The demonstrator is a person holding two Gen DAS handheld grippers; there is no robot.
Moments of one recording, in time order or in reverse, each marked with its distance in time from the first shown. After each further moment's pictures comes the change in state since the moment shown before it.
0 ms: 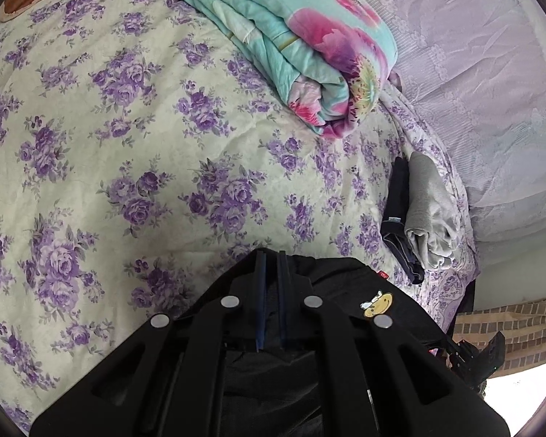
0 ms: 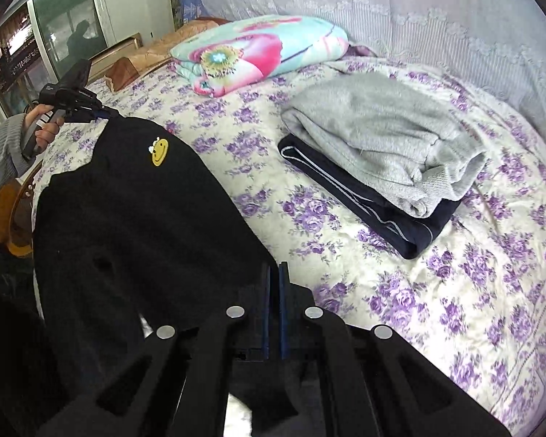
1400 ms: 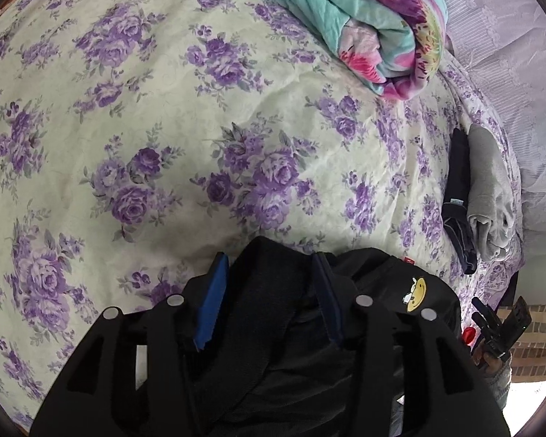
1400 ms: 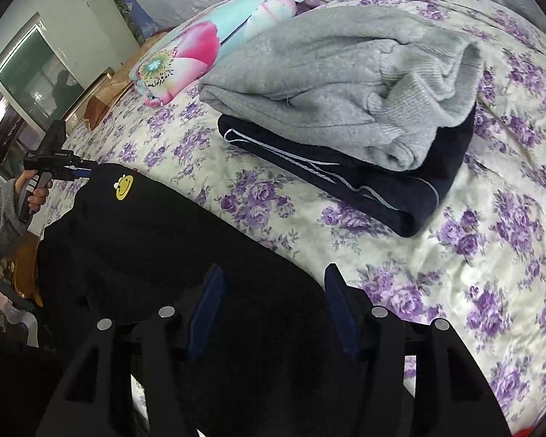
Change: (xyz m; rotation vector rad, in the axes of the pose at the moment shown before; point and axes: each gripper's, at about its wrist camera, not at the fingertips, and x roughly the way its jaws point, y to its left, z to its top) left arm 0.071 0.005 0.012 0.006 0.144 0.208; right arm 0.085 -0.092 -0.003 0.237 0.078 0.167
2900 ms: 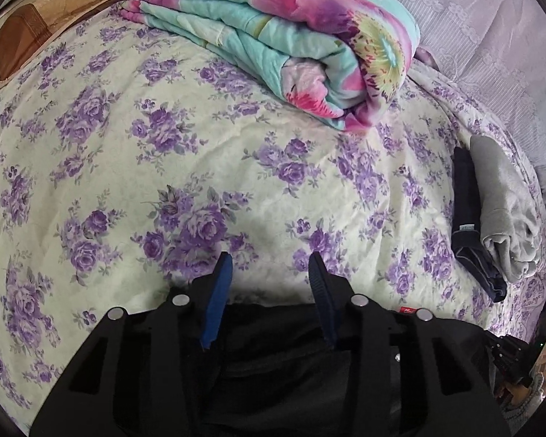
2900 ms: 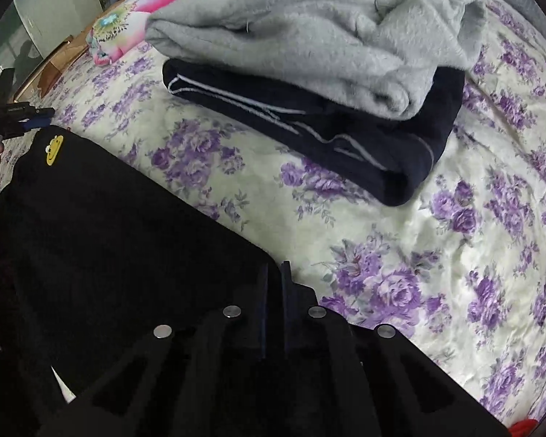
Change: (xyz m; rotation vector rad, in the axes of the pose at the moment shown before) left arm 0.001 -0.060 -0.007 0.097 -0.294 0.117; right arm 0.049 -0.007 -0.018 -0.009 0.081 -0.221
